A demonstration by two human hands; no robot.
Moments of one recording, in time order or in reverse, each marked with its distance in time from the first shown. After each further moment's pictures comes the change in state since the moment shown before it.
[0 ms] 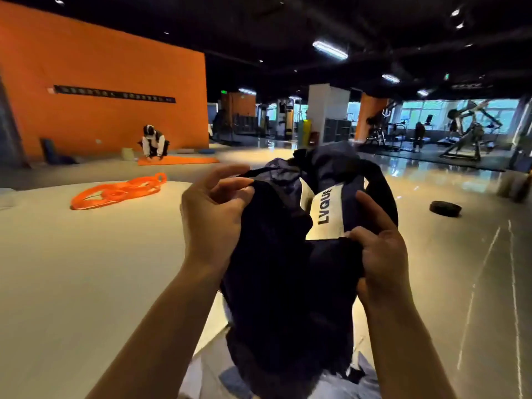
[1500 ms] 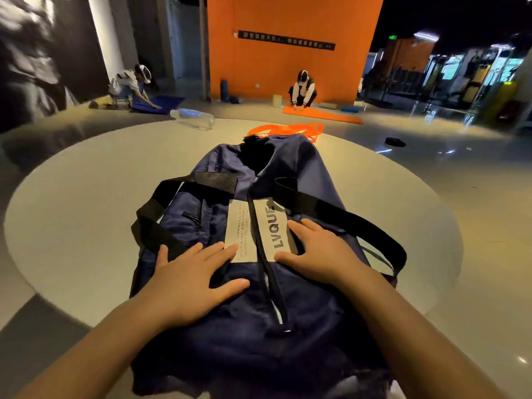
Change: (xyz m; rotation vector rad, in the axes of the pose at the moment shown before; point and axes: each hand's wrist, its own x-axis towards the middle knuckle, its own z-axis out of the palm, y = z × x) left_hand -0.084 -0.059 -0.283 1.463 -0.557 -0.721; right_hand -0.078 0.159 0.233 -1.333 -1.337 -0.298
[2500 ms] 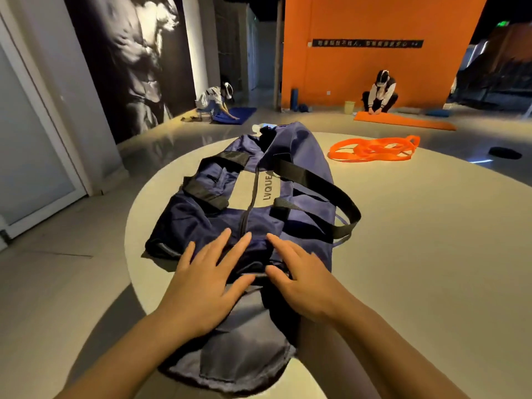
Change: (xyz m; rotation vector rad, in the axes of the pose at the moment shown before) left_hand 0.001 -0.118 -0.012 0.002 0.351 -0.146; right_hand 0.074 -0.134 0.049 0.392 -0.073 -0.361
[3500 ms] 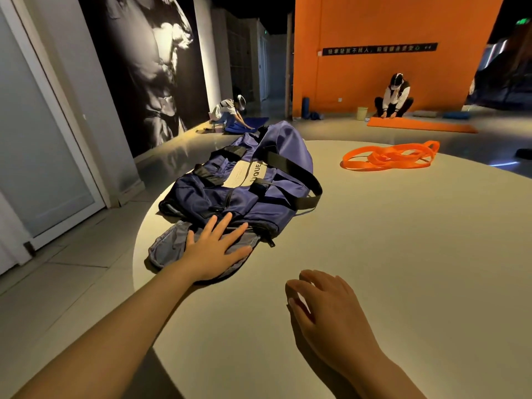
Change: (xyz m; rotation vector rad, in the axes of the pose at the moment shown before) left_hand 0.111 -0.068 0.019 0.152 -0.233 -0.147; right_hand -0.013 0.013 0.016 -0.237 0.278 -0.011
